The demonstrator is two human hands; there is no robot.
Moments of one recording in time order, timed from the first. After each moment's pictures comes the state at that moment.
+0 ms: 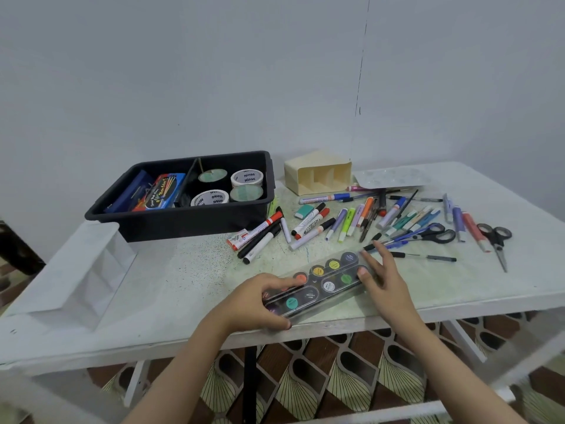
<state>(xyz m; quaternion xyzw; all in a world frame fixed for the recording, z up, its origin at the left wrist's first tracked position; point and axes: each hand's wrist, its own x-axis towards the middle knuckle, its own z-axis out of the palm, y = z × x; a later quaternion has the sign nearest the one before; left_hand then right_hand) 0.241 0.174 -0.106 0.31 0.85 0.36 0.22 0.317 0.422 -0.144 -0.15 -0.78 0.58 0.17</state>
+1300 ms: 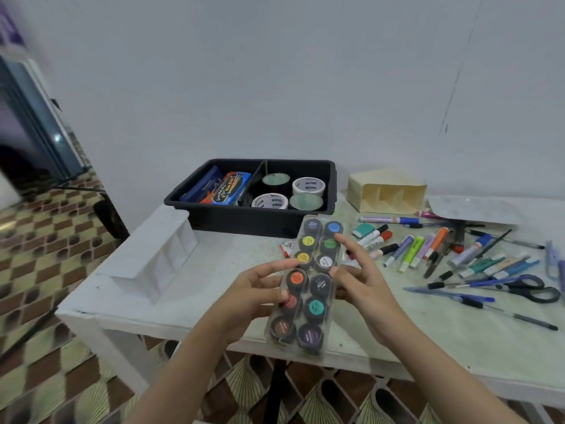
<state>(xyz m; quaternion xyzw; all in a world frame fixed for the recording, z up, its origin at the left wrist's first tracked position) 0.258 0.126 -0.064 0.07 0.70 0.68 0.21 0.268 0.329 -0.077 0.04 -0.70 0.71 0.01</state>
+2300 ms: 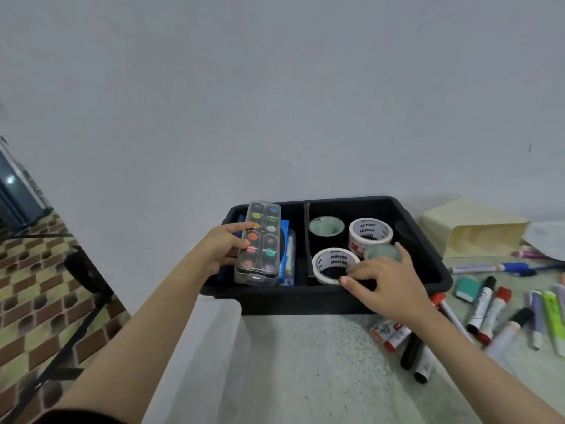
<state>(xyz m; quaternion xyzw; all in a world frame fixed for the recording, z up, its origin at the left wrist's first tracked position) -0.063 -0.051 -0.013 -0.03 0.78 0.61 0.14 0.051 0.222 -0.069 0.07 -0.97 0.16 0.18</state>
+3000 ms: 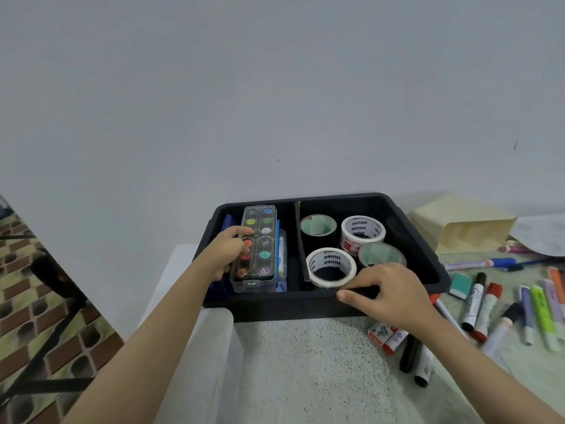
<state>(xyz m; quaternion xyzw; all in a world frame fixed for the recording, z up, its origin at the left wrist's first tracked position) -0.085 -0.030 -0.037 -0.03 0.81 0.56 0.16 0.053 0.223 -0.074 0.09 -0.95 0.24 0.17</state>
